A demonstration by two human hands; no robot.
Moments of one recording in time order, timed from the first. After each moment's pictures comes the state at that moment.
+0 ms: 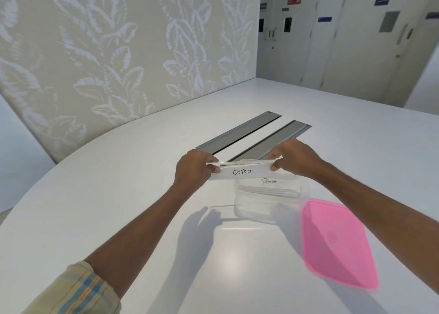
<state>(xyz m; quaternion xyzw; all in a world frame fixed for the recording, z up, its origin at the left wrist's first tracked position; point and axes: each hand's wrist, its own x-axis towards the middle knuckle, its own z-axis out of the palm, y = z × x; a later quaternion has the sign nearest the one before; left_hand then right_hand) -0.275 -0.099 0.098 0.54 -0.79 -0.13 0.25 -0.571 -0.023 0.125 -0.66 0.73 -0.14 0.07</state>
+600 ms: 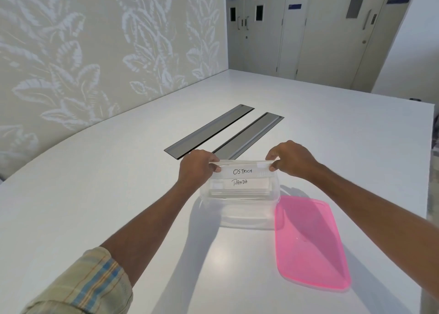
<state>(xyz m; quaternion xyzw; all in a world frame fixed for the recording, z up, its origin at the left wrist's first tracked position) -0.396 -0.129 0.069 0.50 -0.83 -0.15 0.18 -0.671 -0.021 0.080 -0.61 0.78 -0.12 0.06</state>
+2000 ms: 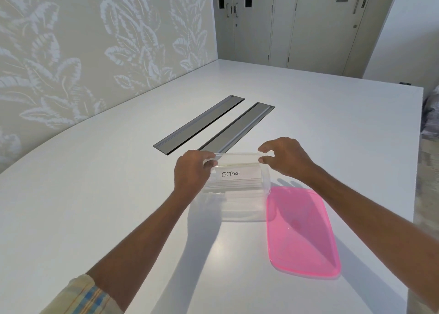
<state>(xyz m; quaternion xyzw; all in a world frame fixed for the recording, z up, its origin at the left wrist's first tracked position) -0.410 -0.101 0.046 0.48 -0.82 -0.12 0.29 -0.672 0.003 0.063 -0.60 0.77 -0.22 0.04</state>
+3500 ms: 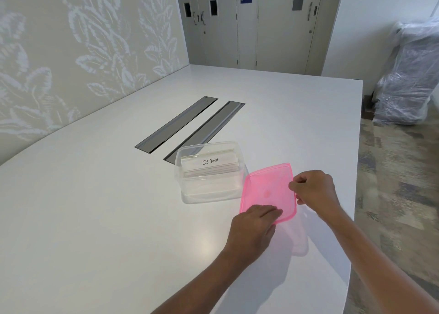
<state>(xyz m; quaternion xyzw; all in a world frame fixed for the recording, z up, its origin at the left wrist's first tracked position) -0.434 0.140 -0.027 0.15 -0.94 -0.11 0.29 -0.637 0.211 0.034 -0.27 0.86 -0.40 0.15</state>
